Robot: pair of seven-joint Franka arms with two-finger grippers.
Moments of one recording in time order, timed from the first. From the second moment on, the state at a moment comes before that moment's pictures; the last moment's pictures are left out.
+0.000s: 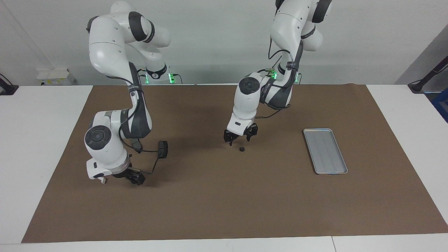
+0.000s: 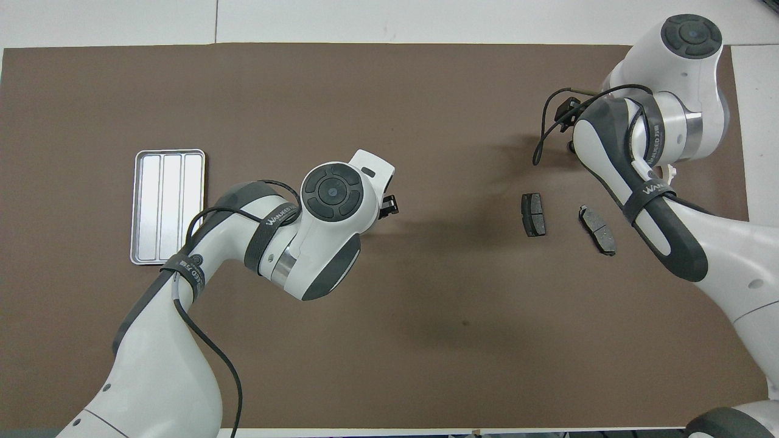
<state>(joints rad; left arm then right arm) -0.56 0.39 -0.09 -1.82 0.04 2.28 -0.87 -0.10 0.67 0.15 -1.44 -0.21 2.08 0.48</state>
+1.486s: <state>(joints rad) -0.55 0.41 -0.08 -1.88 0.07 2.35 -0.87 -0.10 0.67 0.15 -1.47 -0.16 2.08 0.60</state>
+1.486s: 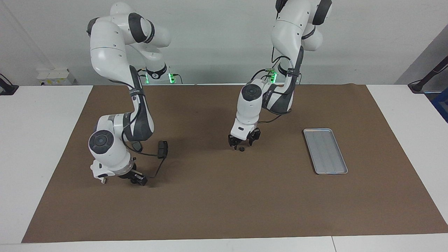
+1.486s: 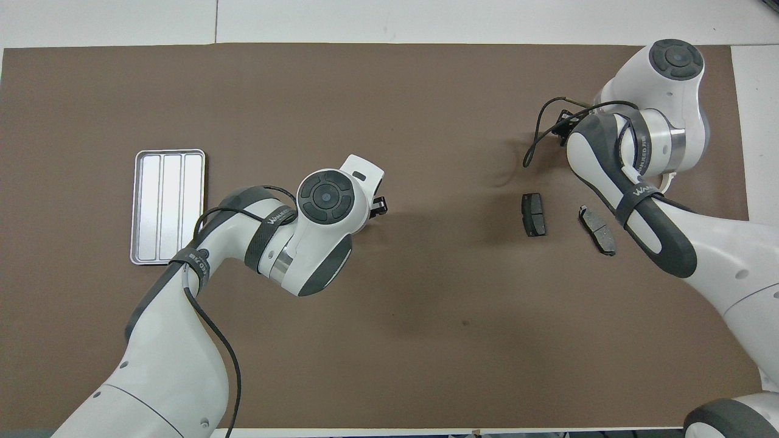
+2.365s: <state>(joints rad) -0.49 0.41 -0.06 -1.82 0.10 2.24 -0.81 -0.11 0.65 0.16 -1.43 -0.16 1.94 0.60</state>
